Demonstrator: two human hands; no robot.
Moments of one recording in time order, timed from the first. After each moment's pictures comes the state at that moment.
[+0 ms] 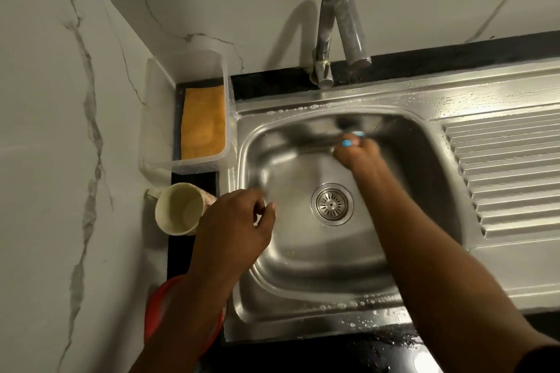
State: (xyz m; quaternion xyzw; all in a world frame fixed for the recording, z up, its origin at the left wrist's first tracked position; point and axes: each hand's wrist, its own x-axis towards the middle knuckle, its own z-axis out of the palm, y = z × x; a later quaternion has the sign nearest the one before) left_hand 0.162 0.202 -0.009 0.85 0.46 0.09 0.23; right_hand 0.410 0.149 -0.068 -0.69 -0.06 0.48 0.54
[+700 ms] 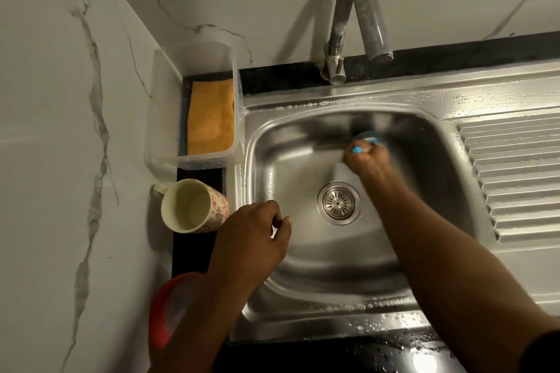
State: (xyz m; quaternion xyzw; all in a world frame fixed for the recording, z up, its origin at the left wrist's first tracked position) left_hand 0.161 0.188 -0.026 0.85 0.45 0.04 0.27; right_hand 0.419 0.148 -0.105 -0.72 -0.07 0.46 0.51
